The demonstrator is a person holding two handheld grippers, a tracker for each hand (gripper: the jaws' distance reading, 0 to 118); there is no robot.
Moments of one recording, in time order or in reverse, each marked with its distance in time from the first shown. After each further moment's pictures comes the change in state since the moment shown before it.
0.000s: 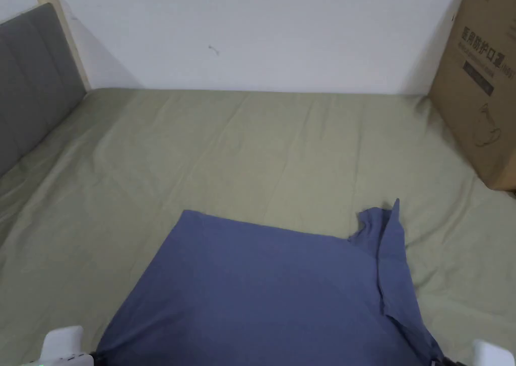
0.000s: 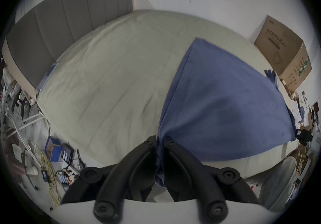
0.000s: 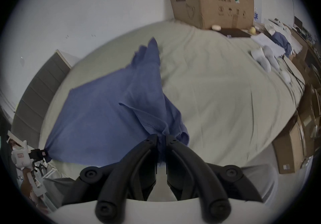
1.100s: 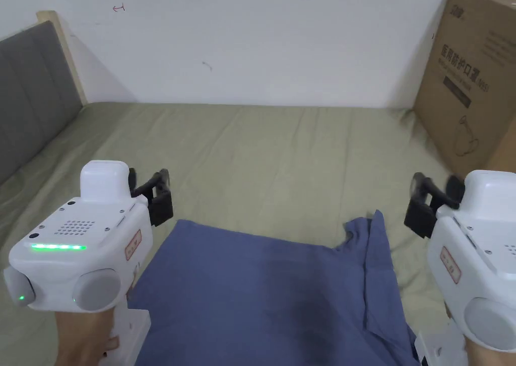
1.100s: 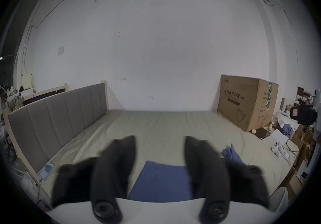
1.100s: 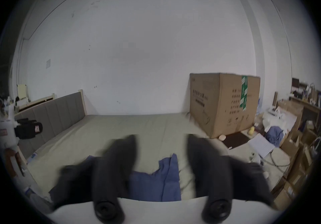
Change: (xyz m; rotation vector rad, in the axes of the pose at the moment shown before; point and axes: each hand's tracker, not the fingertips) left arm 0.149 0.108 0.186 0.869 -0.210 -0.195; right arm -0.131 0.121 0.175 0.809 -0.004 0.276
